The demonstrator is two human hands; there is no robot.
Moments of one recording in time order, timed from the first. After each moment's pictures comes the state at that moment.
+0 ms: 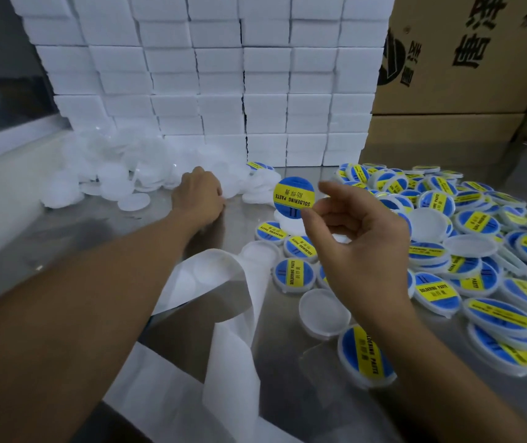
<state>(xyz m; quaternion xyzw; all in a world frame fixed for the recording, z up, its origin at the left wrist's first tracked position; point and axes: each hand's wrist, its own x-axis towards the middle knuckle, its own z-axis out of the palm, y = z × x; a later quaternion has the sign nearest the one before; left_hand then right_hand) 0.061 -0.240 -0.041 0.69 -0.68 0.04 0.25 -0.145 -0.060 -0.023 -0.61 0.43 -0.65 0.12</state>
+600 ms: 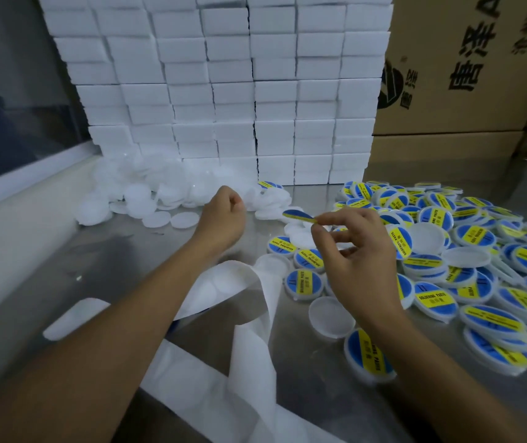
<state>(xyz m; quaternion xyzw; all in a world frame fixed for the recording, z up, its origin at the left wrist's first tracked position) 0.043 -0.177 -0.023 0.61 -0.64 -0.14 0.45 -0.144 -0.057 -0.026 -0.61 0.46 -0.63 0.14</state>
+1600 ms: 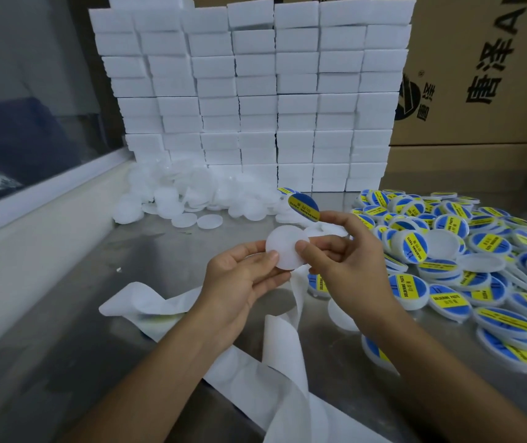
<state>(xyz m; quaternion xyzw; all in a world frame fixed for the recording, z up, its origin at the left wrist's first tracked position) 0.038 -0.032 -0.023 0.38 -0.38 -0.60 0.60 -0.115 -0.035 -0.013 -0.58 0.40 -0.61 0.37</state>
